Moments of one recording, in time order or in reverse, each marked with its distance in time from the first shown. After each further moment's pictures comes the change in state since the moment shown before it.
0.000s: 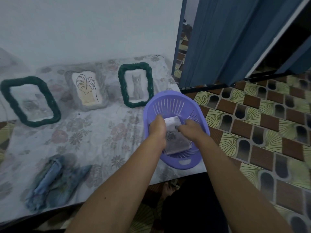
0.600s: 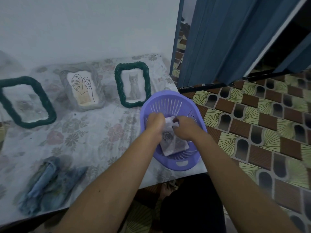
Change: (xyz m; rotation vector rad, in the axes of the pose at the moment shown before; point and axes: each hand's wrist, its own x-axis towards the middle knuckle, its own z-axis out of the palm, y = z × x) left_hand 0.017 0.013 0.005 0.203 -0.017 0.120; right_hand -0.006 -0.017 -0.007 -0.356 -0.016 -0.238
